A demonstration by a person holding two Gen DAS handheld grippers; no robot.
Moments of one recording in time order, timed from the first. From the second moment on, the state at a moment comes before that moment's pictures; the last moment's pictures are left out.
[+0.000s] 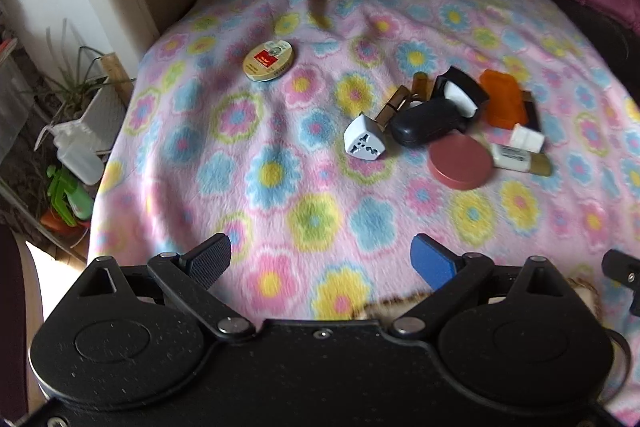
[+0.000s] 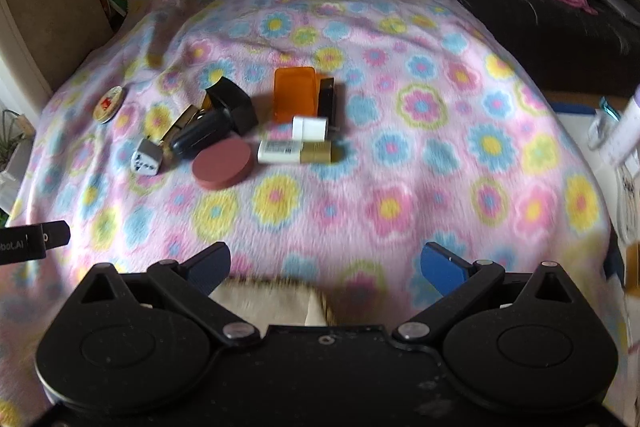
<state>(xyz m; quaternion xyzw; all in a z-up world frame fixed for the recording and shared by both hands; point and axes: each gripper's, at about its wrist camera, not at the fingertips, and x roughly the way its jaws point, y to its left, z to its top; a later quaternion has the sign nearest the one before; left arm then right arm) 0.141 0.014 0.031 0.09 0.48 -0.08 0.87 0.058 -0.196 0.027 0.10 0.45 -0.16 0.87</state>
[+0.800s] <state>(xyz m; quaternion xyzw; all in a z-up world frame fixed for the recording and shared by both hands) 0.276 -0.026 -0.051 0.10 0.53 -0.09 0.84 0.218 -0.237 -0.053 0.12 0.49 -0.16 0.85</state>
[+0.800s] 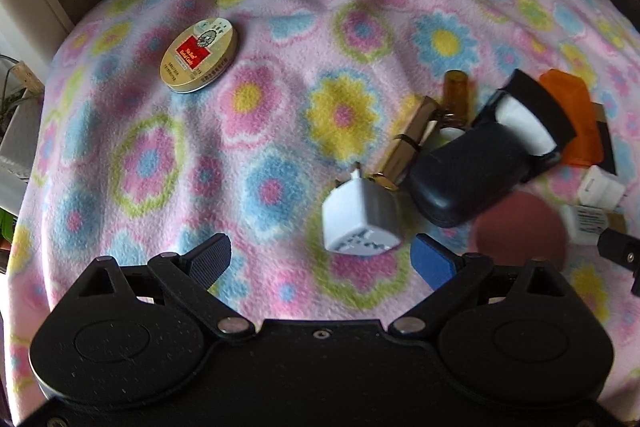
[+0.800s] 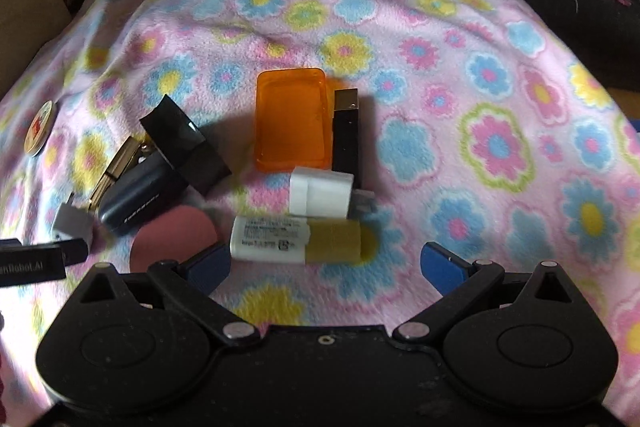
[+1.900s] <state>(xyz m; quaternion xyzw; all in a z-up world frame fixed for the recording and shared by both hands) 0.289 -0.031 -0.048 0.13 0.51 -0.10 0.85 0.236 -0.233 -0.085 0.11 0.52 -0.16 0.83</state>
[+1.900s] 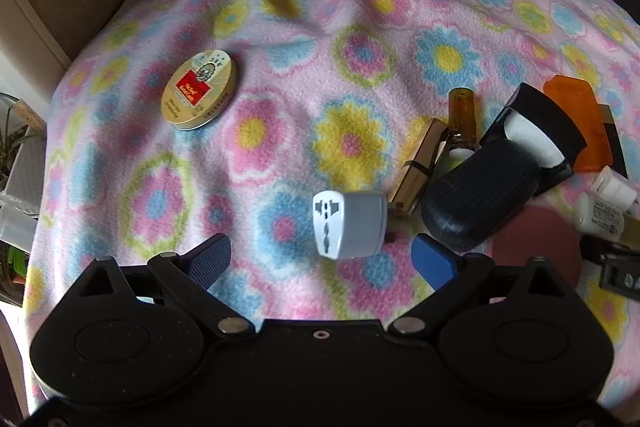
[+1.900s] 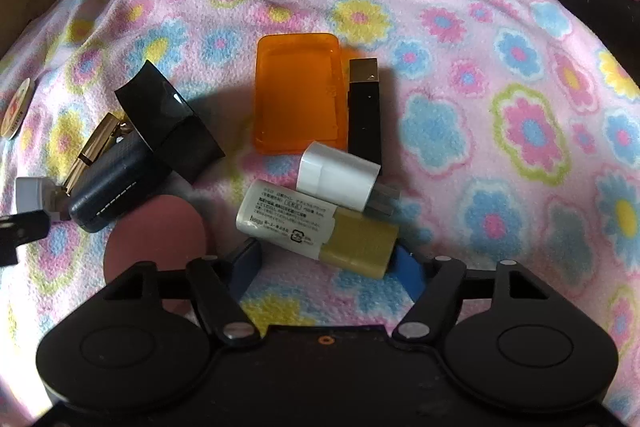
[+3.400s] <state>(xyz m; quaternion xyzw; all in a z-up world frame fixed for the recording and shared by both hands) 0.222 -0.007 0.016 0.06 0.50 -0.14 0.85 0.155 -0.232 0.005 0.16 0.46 -0.19 0.85</state>
